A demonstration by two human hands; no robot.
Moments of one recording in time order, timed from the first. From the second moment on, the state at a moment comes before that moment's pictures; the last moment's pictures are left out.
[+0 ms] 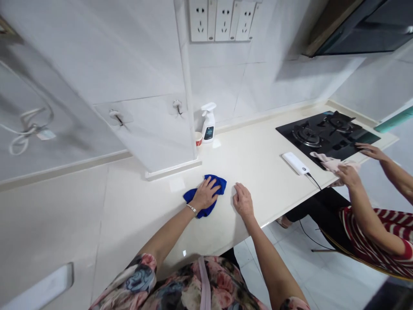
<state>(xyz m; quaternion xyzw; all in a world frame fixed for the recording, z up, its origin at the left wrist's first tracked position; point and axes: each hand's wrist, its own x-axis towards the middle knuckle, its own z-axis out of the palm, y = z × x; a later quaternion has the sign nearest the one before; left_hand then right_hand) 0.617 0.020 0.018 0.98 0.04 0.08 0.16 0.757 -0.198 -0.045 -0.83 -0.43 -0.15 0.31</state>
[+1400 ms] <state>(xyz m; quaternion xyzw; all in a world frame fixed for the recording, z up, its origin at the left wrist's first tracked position) 0.393 0.181 0.032 0.80 0.57 0.16 0.03 0.766 -0.197 -0.062 -0.79 -0.45 -0.21 0.36</state>
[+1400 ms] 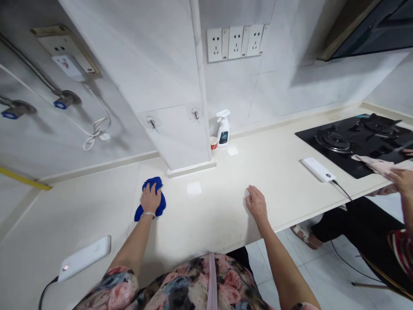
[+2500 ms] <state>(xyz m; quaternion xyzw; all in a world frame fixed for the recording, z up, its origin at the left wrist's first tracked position) 0.595 0.063 0.023 0.86 0.47 0.14 0.15 0.755 -0.201 -0.041 -0.84 -0.42 -0.15 0.31</state>
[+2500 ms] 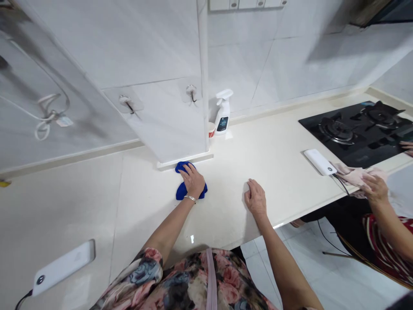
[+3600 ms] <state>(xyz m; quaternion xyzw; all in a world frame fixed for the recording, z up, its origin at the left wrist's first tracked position) 0.541 -0.067 0.011 0.95 -0.22 0.02 0.24 0.785 -0.225 -0.051 -0.81 -0.42 -0.09 0.40</state>
